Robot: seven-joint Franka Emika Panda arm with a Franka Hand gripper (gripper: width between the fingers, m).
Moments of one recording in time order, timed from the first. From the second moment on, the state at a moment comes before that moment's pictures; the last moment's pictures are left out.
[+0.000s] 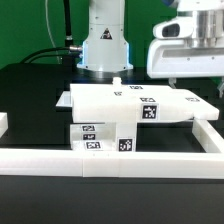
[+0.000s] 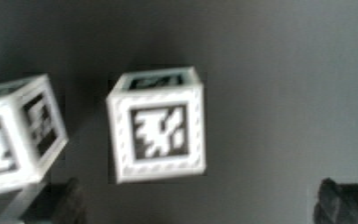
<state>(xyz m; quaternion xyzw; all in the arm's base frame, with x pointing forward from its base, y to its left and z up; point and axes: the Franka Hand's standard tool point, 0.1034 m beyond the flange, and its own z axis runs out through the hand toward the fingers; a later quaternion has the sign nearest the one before) 0.449 0.173 0.033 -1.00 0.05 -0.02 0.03</state>
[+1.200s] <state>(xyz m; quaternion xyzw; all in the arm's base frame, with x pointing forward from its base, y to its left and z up) 0.438 0.165 0.006 -1.00 0.04 -0.01 0.02</state>
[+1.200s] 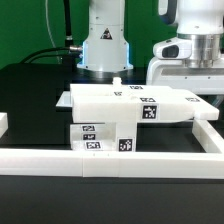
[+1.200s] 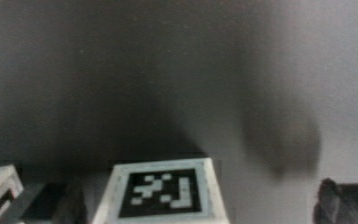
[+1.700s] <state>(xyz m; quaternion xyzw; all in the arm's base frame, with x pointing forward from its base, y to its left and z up) 0.440 0.163 0.009 -1.00 0.04 -0.01 0.02</state>
